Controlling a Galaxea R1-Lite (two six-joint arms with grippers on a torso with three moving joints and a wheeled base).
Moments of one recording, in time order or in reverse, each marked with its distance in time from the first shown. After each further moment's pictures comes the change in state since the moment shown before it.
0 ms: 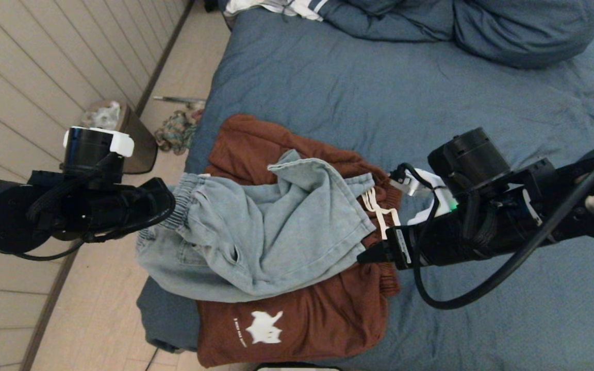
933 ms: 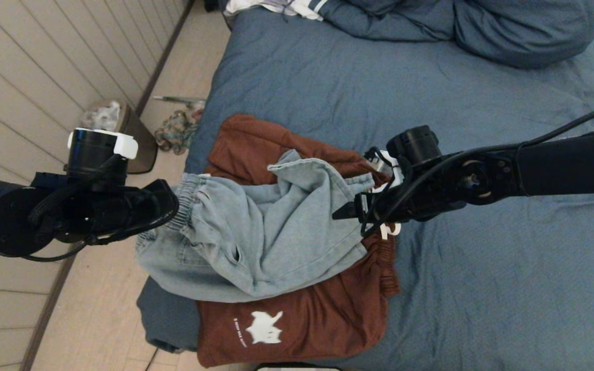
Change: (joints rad) left arm -0.020 -0.001 0.007 -0.003 0.000 0.001; right arm -0.124 0.330 -0.271 -0.170 0.015 -0.050
